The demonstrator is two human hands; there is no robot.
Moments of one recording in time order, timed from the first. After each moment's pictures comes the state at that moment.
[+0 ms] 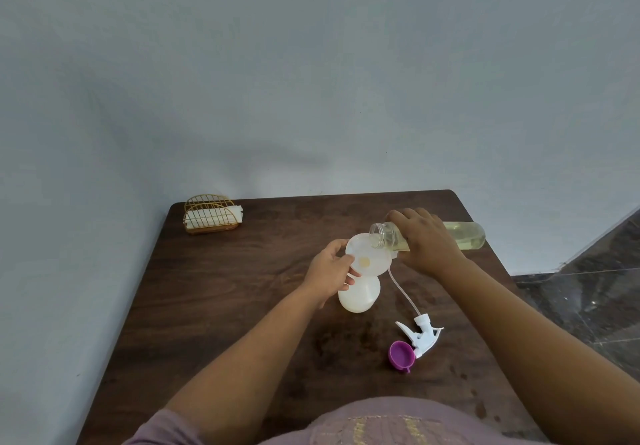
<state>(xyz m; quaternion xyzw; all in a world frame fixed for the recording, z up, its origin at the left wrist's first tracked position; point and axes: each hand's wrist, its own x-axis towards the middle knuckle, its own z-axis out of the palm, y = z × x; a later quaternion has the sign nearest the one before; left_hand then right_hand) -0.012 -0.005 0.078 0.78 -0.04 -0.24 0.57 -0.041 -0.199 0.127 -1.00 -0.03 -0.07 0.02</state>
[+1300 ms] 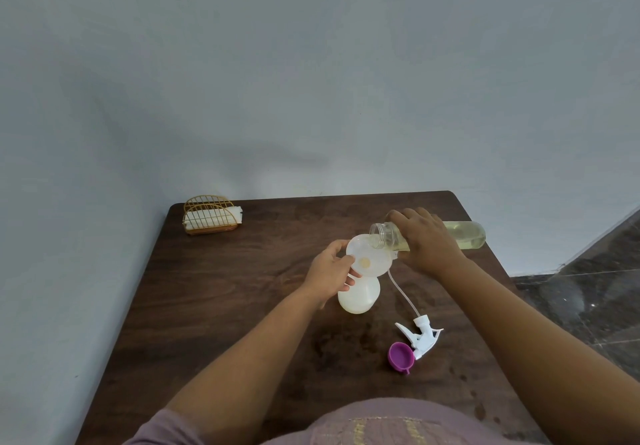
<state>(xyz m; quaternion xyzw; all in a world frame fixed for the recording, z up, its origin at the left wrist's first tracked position) -0.012 -0.006 0.078 0.78 -0.04 -0.24 0.57 -0.041 -0.197 0.132 -1.00 -0.03 -0.06 0.01</state>
